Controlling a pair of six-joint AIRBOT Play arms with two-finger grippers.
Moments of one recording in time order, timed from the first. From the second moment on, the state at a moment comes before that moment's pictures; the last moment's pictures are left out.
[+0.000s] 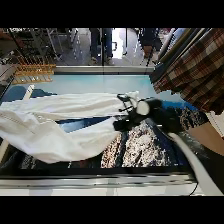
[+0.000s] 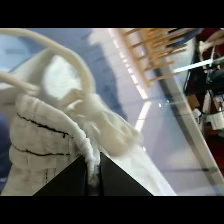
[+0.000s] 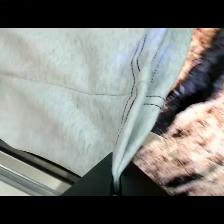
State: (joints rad) left arm 1.02 -1.81 1.80 0.50 -1.08 -1.18; right arm 0.45 -1.37 1.44 -1.33 1.39 1.65
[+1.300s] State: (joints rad) left arm 1.02 -1.71 1.54 0.95 -1.35 -1.30; right arm -0.35 -1.22 0.79 -0.97 1.15 1.41
